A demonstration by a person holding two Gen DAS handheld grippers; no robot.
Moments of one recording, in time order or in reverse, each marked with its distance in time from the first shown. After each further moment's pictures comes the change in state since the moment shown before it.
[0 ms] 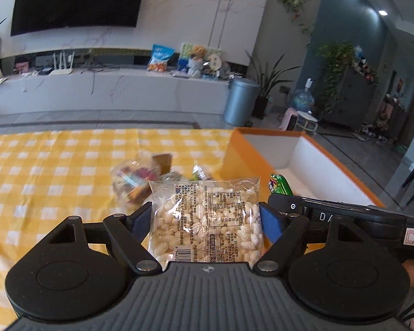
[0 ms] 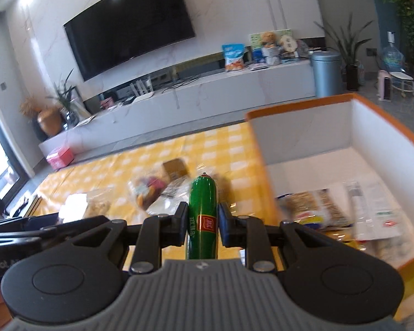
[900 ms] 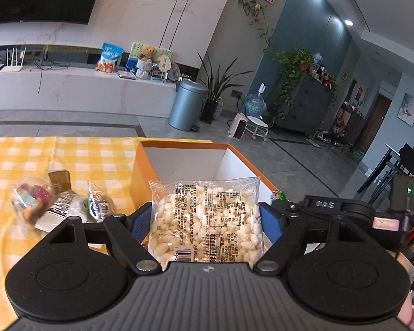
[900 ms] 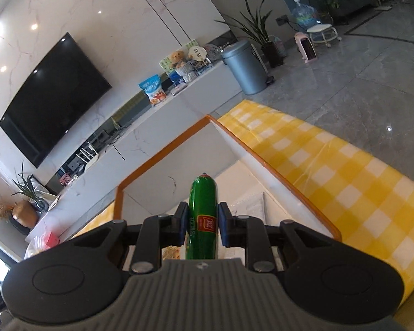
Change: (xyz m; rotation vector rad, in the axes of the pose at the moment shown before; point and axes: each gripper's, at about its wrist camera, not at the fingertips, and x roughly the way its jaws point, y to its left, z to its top) left arm 0.064 -0.070 0.018 -0.023 0.002 -0.199; right arm -0.032 -0.167 0.034 0.424 -0.080 -0.102
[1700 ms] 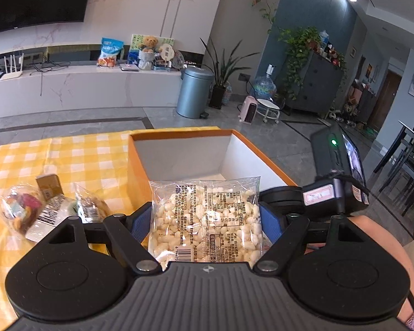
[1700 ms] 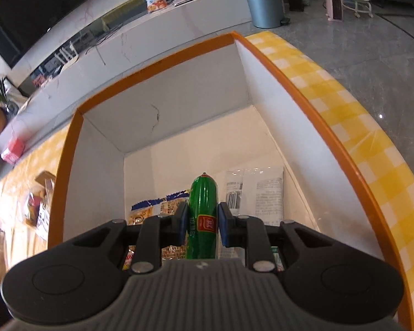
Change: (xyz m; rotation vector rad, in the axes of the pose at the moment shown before) left arm 0.032 -0.033 0.000 0.076 0.063 0.065; right arm 0.107 0.027 0.011 -0.253 0.374 -0.134
